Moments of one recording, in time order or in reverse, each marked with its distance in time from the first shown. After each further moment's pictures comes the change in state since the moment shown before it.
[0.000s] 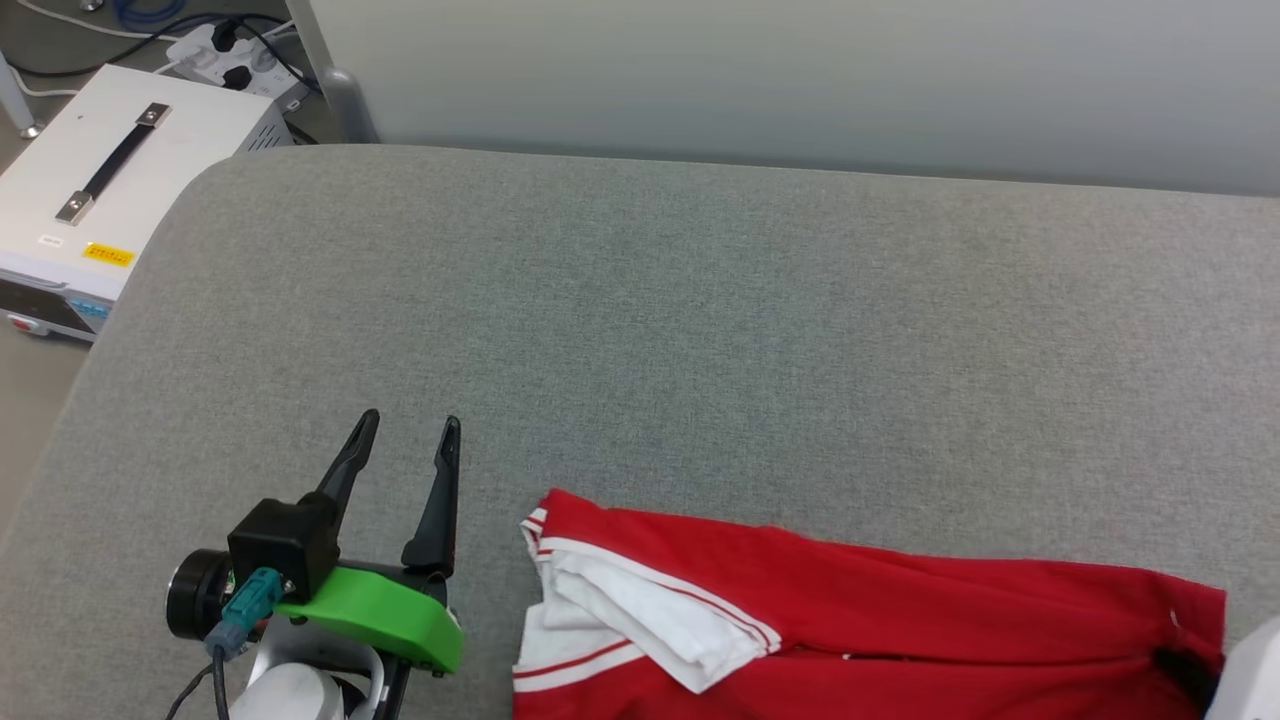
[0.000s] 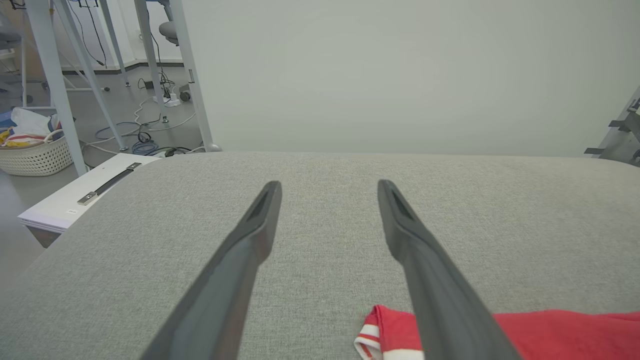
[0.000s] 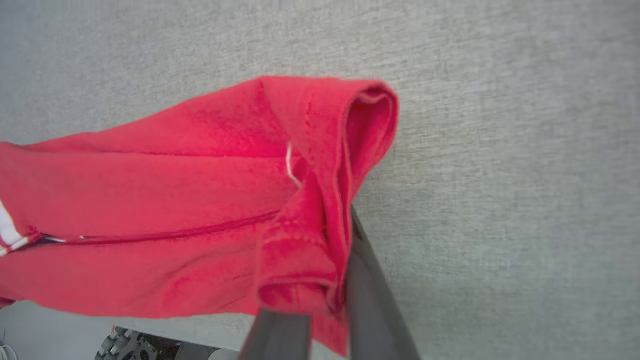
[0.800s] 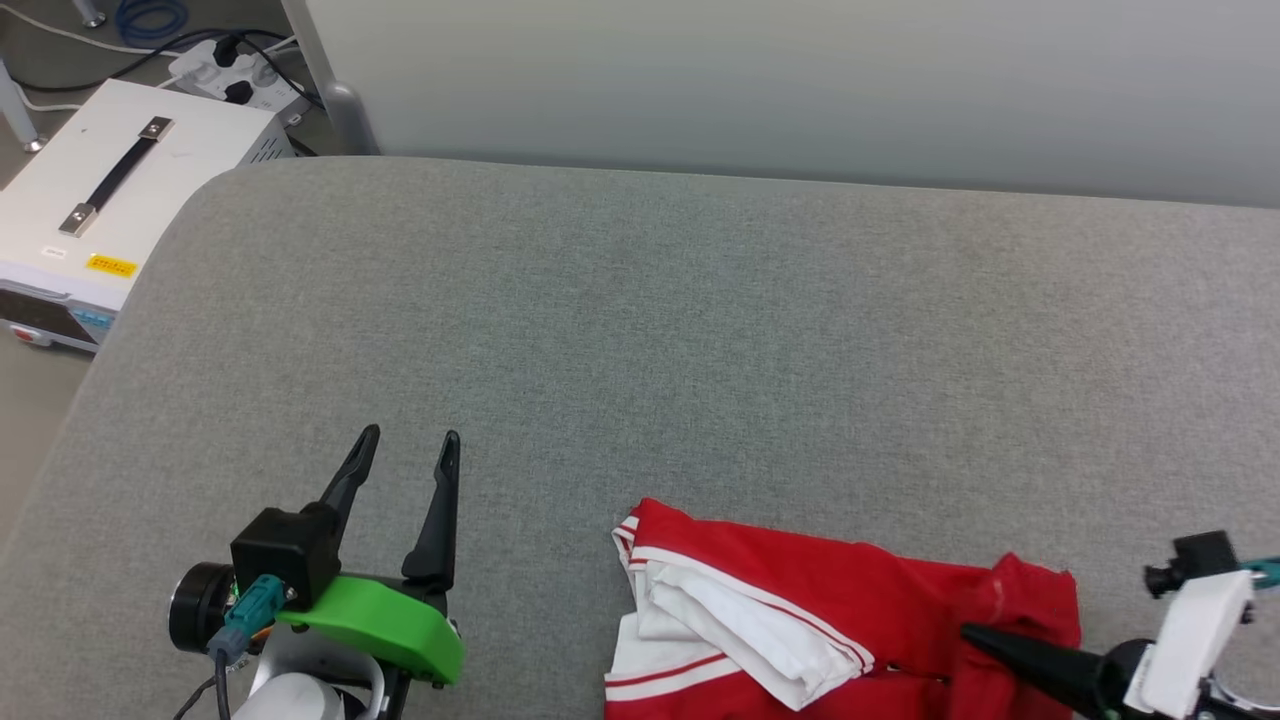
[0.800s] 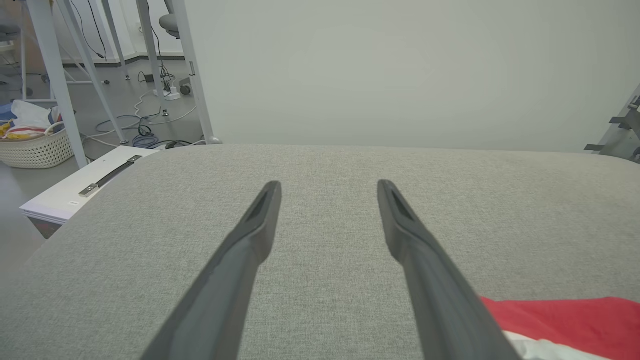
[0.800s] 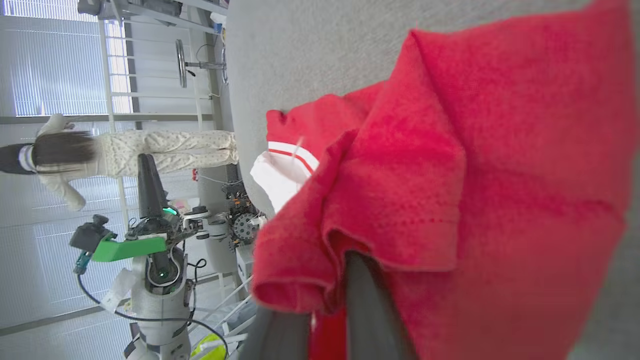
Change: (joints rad) left arm 0.016 0.003 -0.004 0.008 -0.012 0.001 0.007; right arm -0.079 0.186 -0.080 -0.027 0.554 0.000 0.413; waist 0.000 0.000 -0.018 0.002
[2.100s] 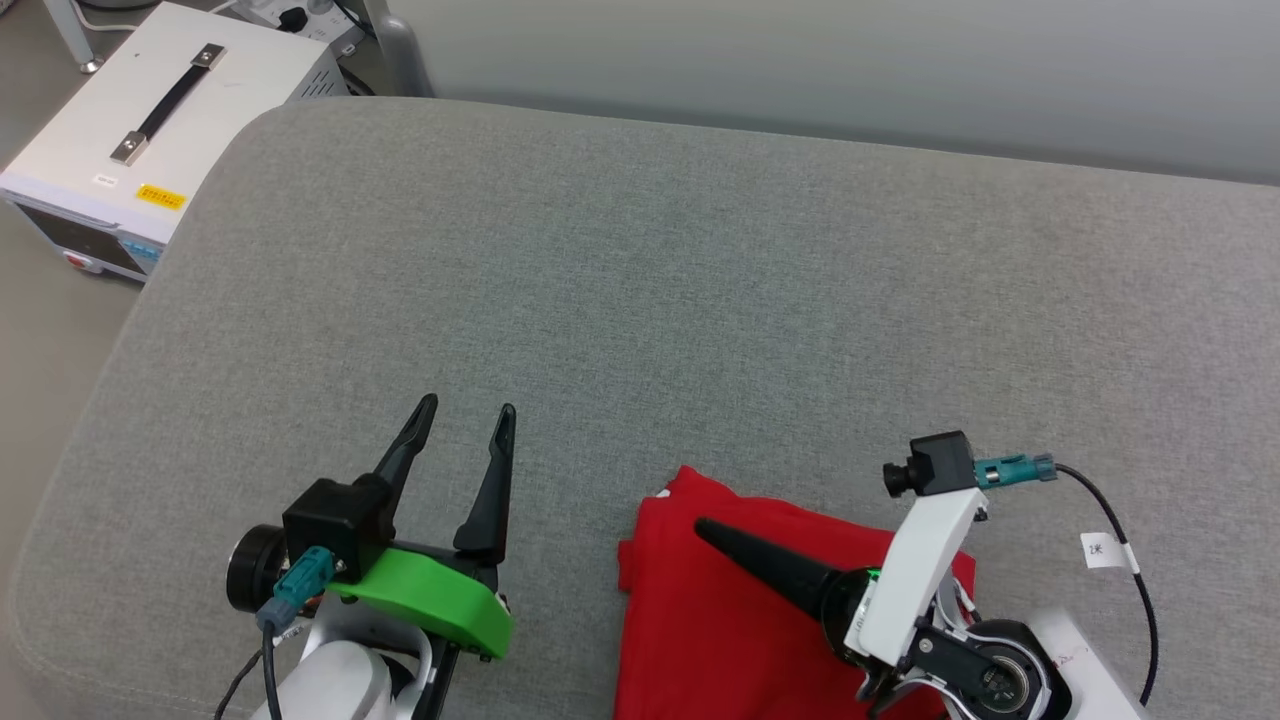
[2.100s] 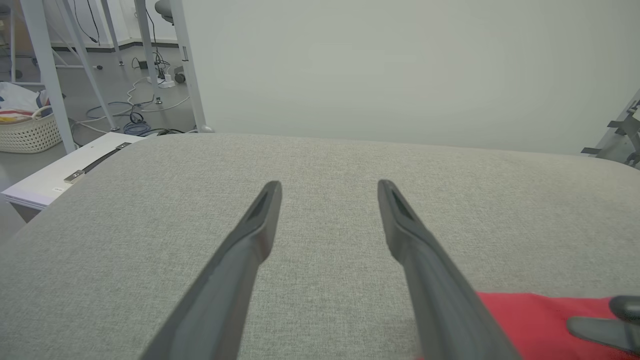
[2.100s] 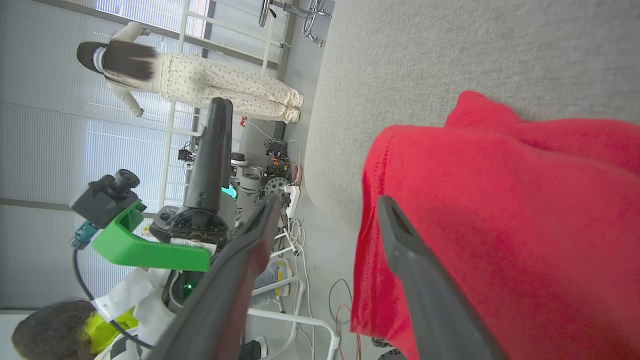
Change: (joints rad) left arm -0.066 -0.085 -0.018 0.050 0.028 -0.065 -0.009; right arm -0.188 -0.033 0.702 0.078 0.132 -0.001 -0.612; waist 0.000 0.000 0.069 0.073
